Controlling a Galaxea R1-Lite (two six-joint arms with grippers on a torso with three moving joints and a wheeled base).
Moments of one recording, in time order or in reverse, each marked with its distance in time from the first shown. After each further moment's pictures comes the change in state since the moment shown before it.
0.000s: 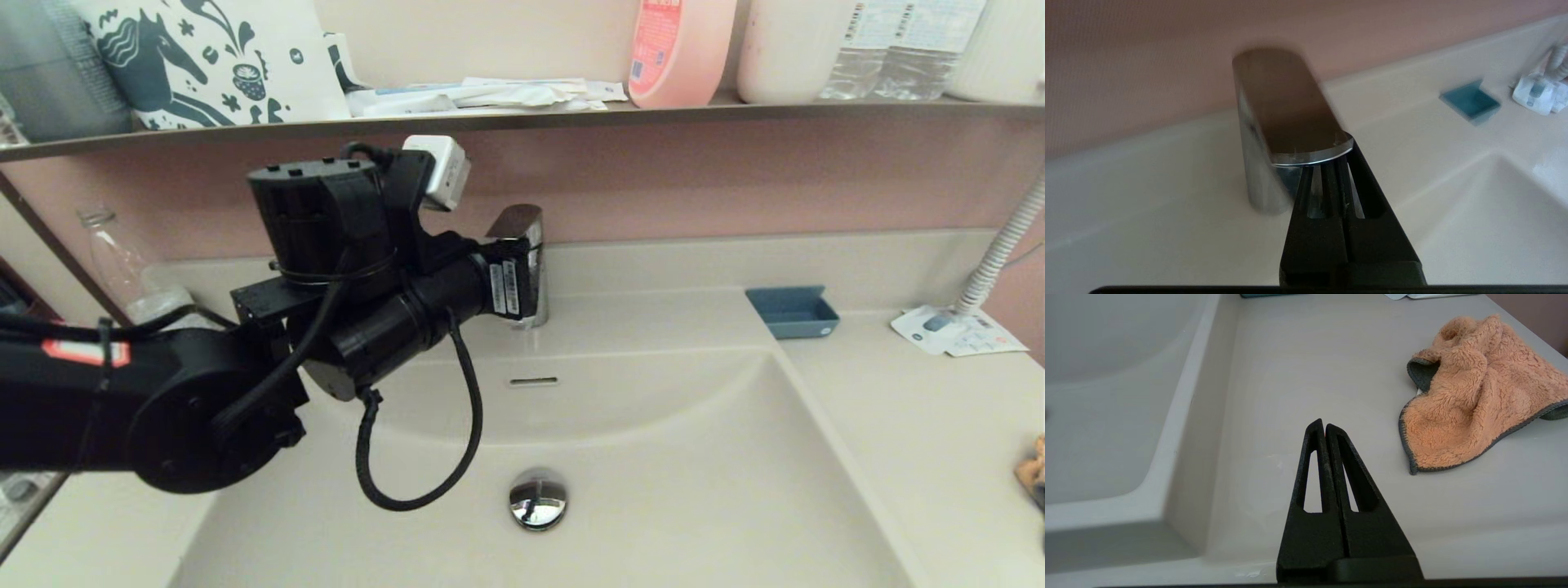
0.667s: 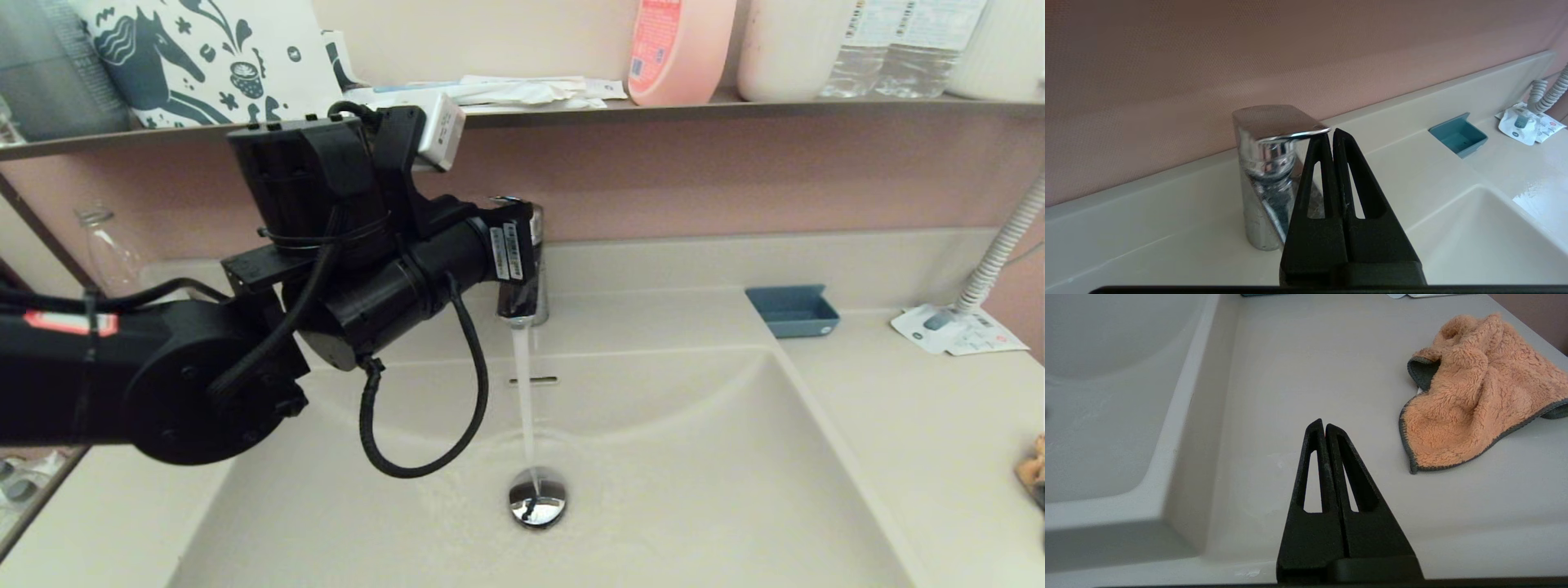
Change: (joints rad) left arm 0.008 -0.003 -0.063 -0.002 0.000 0.000; right arm 0.000 0.000 0.000 0.000 0.000 0.000
